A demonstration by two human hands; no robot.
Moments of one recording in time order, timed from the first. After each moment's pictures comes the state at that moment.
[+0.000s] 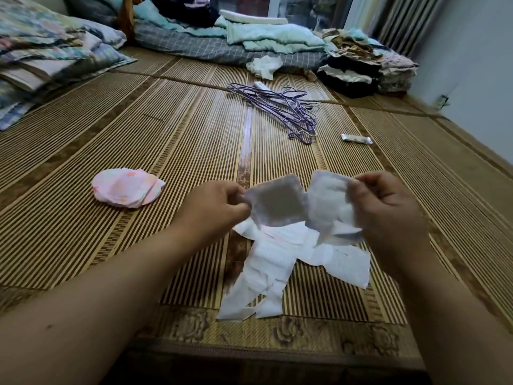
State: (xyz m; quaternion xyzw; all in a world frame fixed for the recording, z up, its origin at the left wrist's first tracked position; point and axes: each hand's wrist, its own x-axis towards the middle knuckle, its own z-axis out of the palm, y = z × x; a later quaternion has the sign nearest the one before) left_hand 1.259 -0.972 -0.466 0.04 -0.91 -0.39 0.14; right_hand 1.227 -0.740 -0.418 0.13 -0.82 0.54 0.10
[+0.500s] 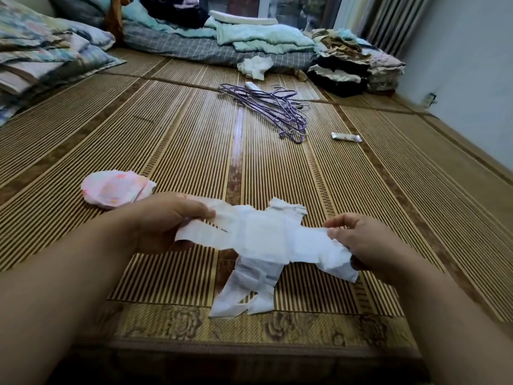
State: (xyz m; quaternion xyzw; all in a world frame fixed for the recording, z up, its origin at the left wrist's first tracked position) left_hand 1.273 -1.018 -0.456 0.19 -0.66 -0.70 -0.20; right_hand 1.208 -0.712 -0.450 -0.03 -0.88 0.43 -0.20
